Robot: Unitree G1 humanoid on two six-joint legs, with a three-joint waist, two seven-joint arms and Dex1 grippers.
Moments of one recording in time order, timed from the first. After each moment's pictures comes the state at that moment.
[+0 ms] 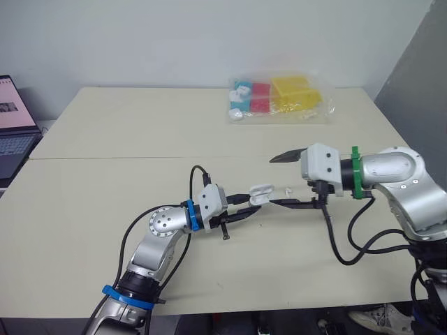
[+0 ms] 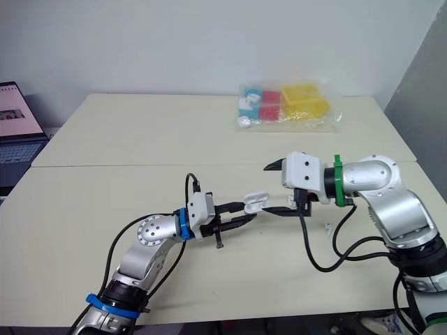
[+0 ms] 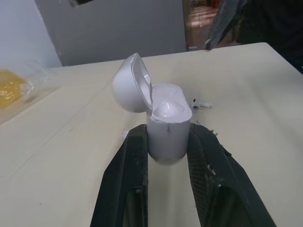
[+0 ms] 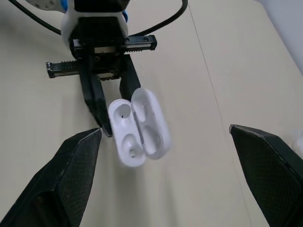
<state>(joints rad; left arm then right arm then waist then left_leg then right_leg) -0.31 0.34 -0.20 0.01 -0.25 -0.08 -0.97 -0.60 -0.84 0.14 -0.38 0.29 0.46 1.14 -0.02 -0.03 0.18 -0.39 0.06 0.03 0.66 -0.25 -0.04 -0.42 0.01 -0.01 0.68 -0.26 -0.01</state>
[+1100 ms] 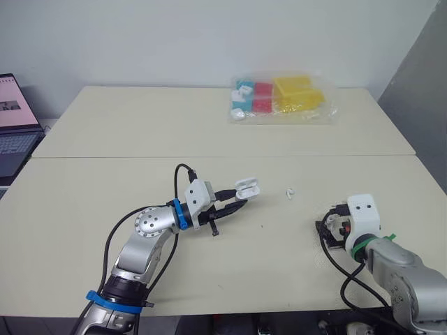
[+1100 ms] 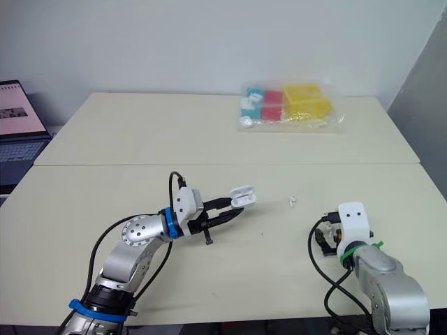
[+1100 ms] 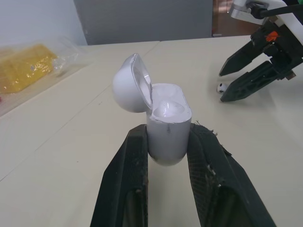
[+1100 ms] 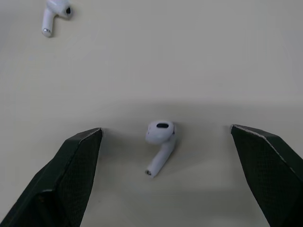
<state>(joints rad) -0.27 0.41 -0.15 -0.07 -0.27 0.02 -0.93 -0.01 -0.29 -0.20 -0.77 0.18 1.35 0.17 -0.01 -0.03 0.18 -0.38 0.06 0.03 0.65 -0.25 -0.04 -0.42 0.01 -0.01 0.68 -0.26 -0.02</state>
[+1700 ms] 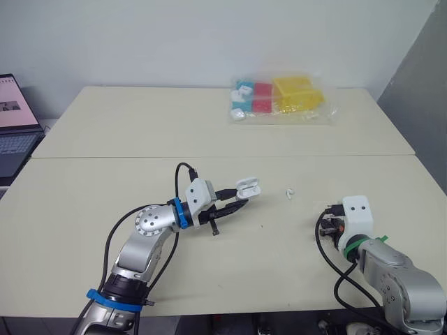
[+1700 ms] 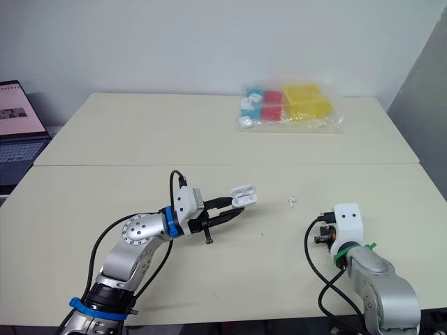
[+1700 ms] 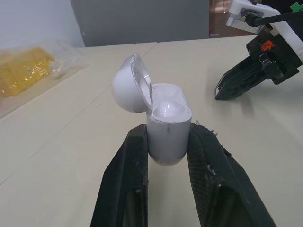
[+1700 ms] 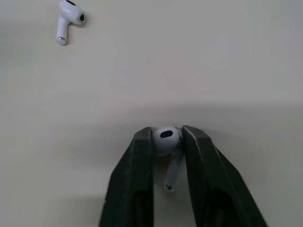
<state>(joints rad) -0.28 0.41 -0.15 -0.07 -0.27 0.02 -0.94 -0.01 -0.26 -0.18 -0.73 0.18 1.28 0.15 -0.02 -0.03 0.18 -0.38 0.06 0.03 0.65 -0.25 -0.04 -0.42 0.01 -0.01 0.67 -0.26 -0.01</state>
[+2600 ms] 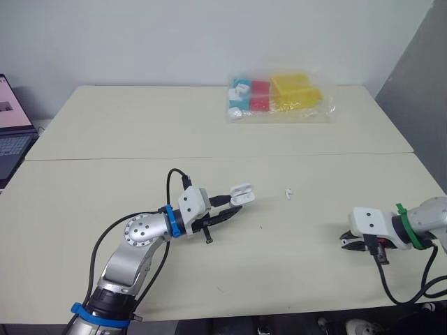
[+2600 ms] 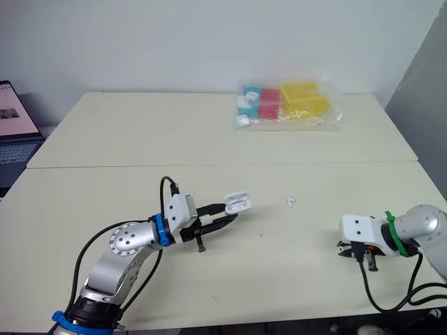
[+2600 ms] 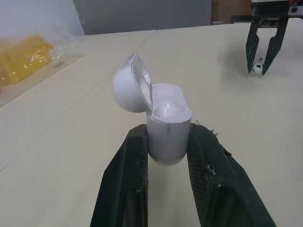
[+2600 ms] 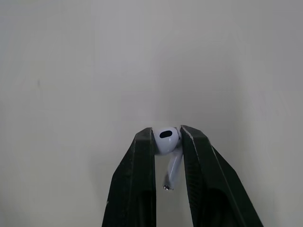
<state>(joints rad) -0.17 0.48 -0.14 -0.21 -0.27 0.06 -0.90 -0.19 -1.22 0.19 -0.08 0.07 0.13 1.35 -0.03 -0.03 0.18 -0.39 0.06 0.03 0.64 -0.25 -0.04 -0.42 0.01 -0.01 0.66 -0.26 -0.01</state>
